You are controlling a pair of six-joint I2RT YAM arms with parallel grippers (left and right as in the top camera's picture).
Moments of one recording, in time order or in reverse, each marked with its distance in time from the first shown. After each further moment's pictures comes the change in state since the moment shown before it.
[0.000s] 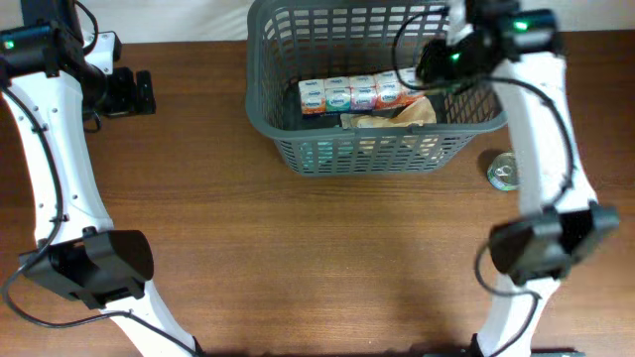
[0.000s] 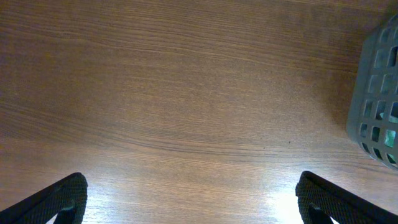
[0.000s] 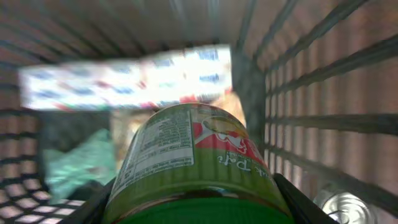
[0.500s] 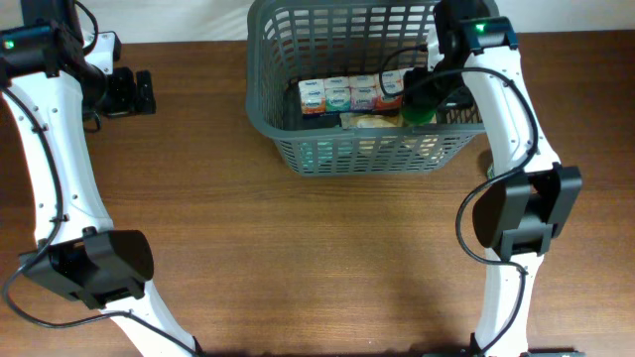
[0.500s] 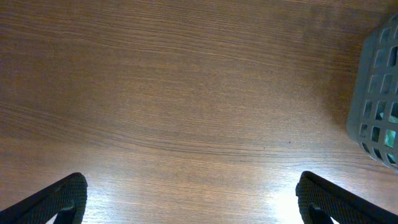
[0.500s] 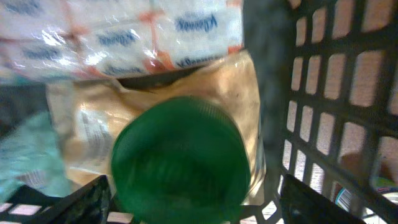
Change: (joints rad) left arm 0.000 0.000 0.000 0.000 0.000 0.000; right arm 0.000 0.156 0.037 -0.064 -0.001 -0.008
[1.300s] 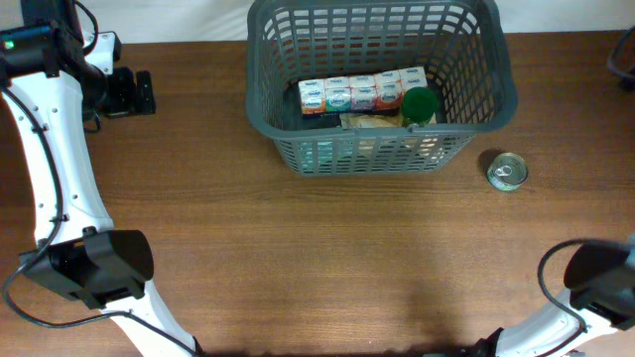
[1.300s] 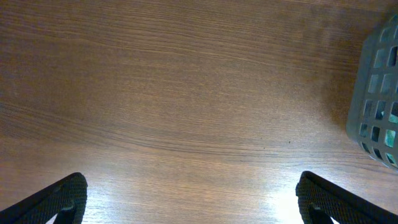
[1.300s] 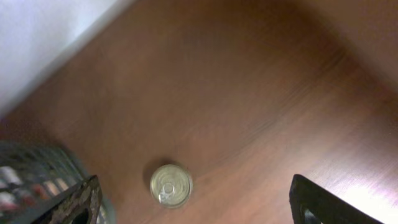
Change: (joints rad) left arm 0.000 0.000 0.000 0.000 0.000 0.000; right arm -0.648 -0.328 -0.043 -0.020 0.042 0.099
